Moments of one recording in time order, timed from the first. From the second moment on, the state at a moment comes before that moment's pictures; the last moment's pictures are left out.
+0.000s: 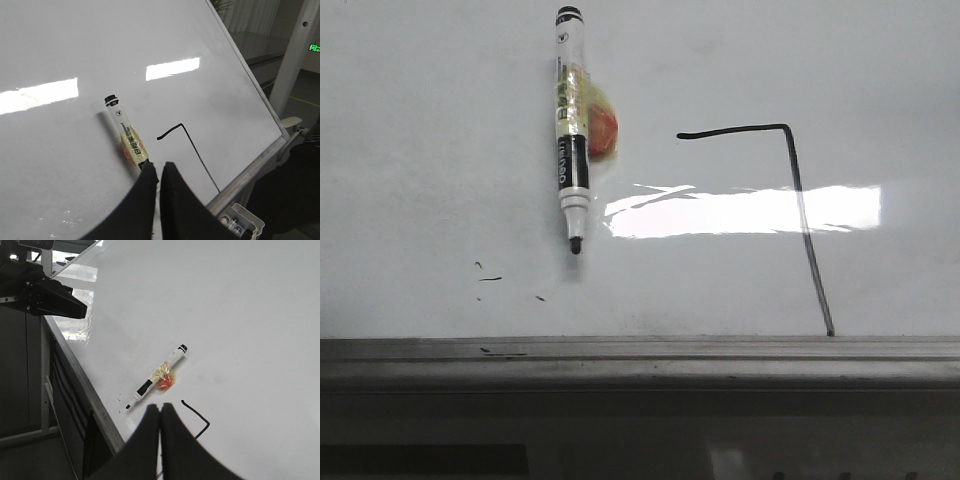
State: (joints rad) left arm -0.66 0.47 -0.35 -1.54 0.24 1.41; right arm 1.15 0.11 -0.59 -0.39 0.66 0.08
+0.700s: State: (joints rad) left arm -0.18 0.08 -0.17 -0.62 0.17 0.71; right arm 1.15 0.11 -0.59 -0.39 0.66 0.08
